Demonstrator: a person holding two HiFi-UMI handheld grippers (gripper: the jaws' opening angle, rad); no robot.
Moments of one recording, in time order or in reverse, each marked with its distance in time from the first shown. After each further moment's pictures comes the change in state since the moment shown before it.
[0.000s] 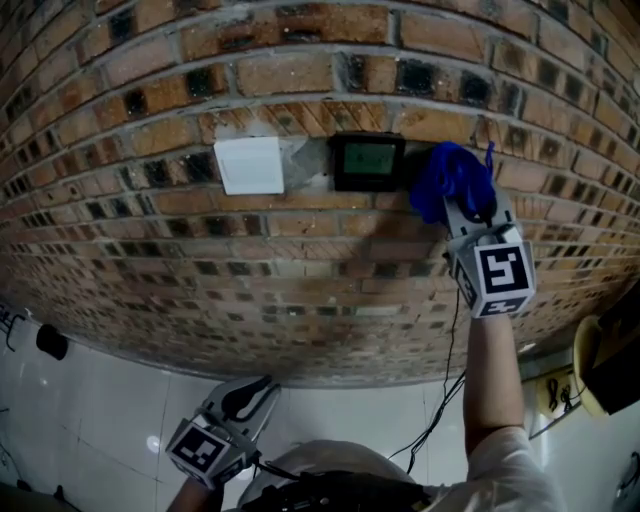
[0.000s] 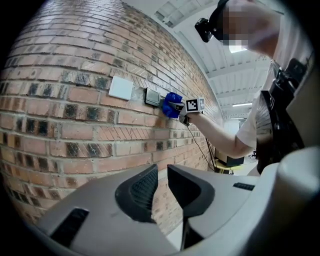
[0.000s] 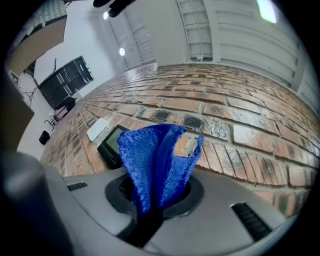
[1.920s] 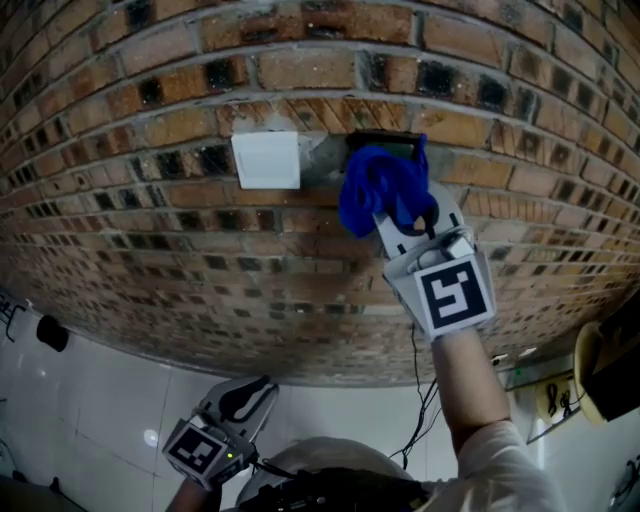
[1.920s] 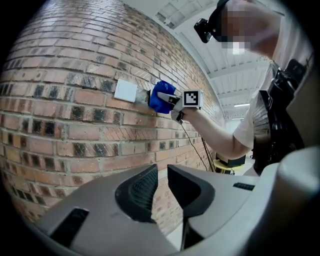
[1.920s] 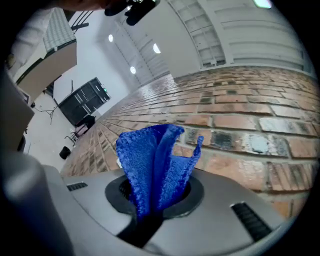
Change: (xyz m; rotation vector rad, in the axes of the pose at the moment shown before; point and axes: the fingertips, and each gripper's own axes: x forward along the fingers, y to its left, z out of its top) left arm -0.018 0.008 -0.001 -0.004 -0.003 0.022; right arm 0.021 0.125 0.068 0.035 -0.125 0.243
